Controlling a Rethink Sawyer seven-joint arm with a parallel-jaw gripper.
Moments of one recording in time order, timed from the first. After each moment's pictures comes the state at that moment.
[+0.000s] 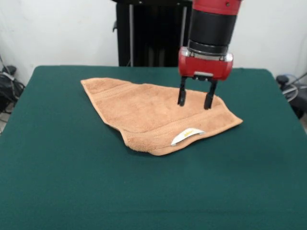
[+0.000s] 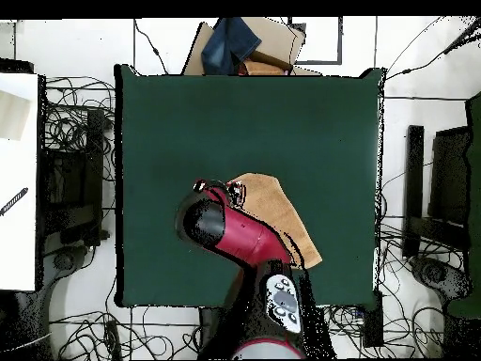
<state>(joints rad) -0.08 -0.67 -0.07 1.93 0.35 0.00 1.34</state>
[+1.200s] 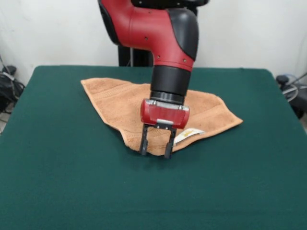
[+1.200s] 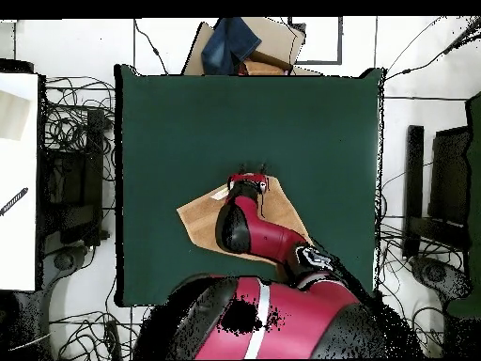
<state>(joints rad) -0.28 -0.35 0.03 1.84 0.00 -0.60 1.34</state>
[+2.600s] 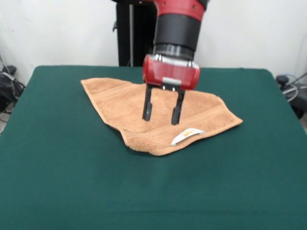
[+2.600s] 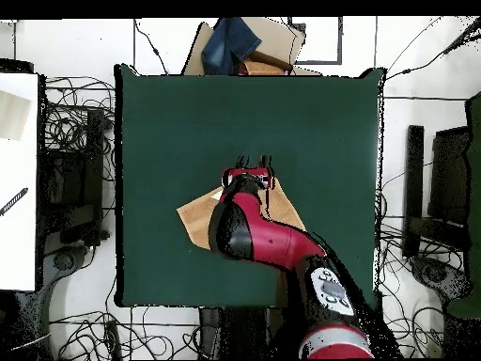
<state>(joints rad) -0.29 -0.65 0.05 1.96 -0.01 -0.42 1.34</state>
